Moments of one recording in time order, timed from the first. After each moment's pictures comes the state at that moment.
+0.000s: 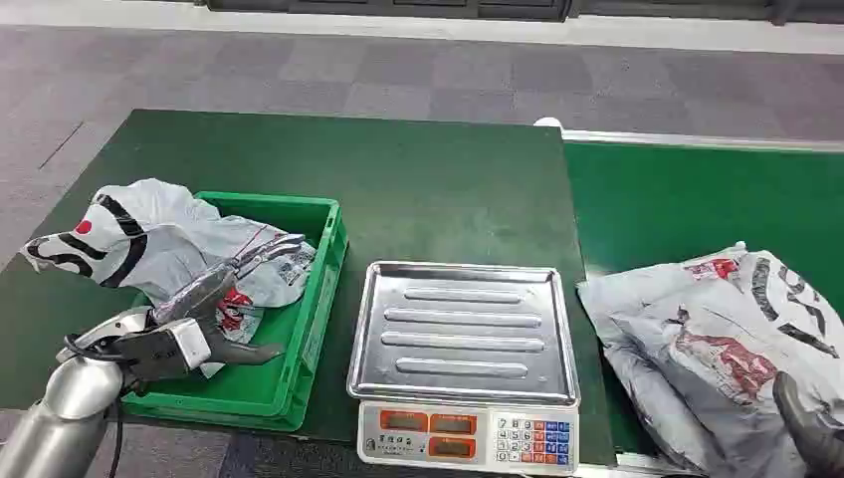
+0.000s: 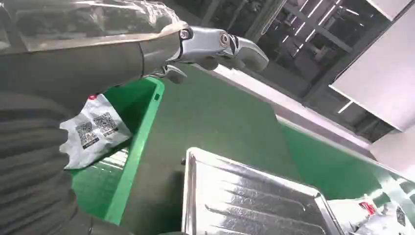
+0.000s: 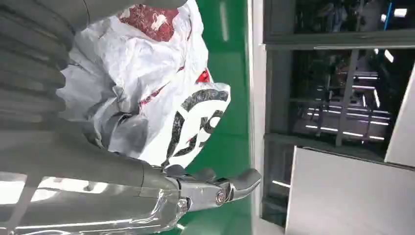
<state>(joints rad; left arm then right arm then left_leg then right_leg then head) -0.16 0.42 -0.26 -1.79 -0.08 -0.44 -0.35 0.17 0.03 -0.62 -1.73 0.16 -0.04 -0.37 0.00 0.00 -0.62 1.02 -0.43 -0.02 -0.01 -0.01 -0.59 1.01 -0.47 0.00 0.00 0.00</state>
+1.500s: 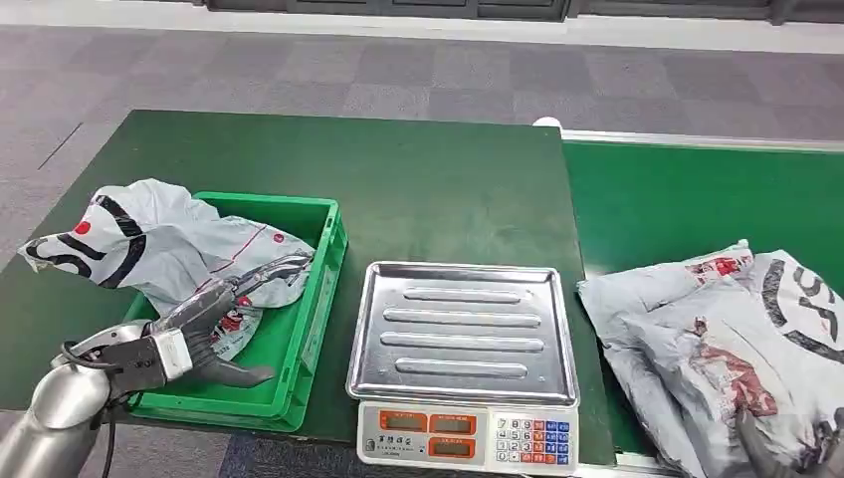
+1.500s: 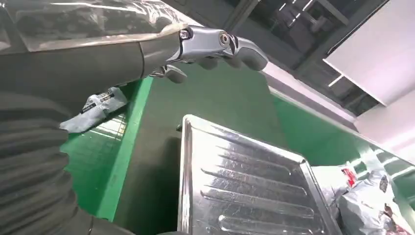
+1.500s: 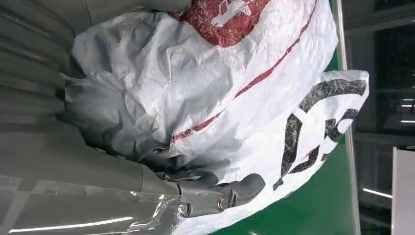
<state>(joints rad) -0.12 0.46 -0.26 -1.80 0.05 -0.52 -0.32 0.12 0.12 -0.76 -1.46 0.23 0.08 -0.33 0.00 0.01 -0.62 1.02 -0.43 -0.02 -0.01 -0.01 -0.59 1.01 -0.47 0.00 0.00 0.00</state>
